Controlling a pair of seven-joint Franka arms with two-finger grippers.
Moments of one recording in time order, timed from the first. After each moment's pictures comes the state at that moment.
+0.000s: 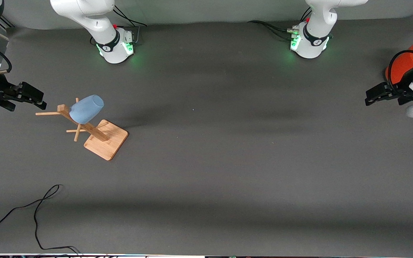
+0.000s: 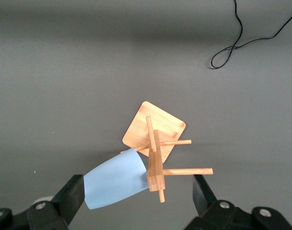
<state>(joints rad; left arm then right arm) -0.04 0.02 0.01 -1.59 -0.01 1.54 -0.04 0.06 0.00 -0.03 -1.54 0.00 1.58 0.04</state>
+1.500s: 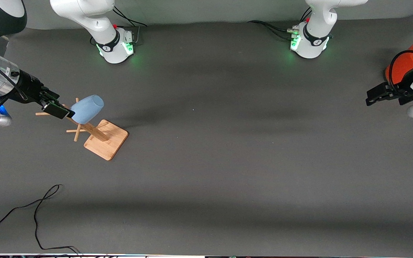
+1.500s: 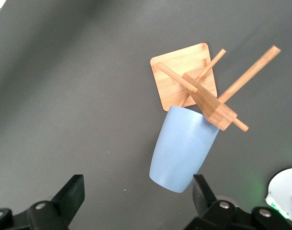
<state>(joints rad) -0.03 0.02 0.01 -1.59 -0.01 1.54 -0.04 0.11 -0.02 -0.04 -1.71 0.17 1.63 0.87</state>
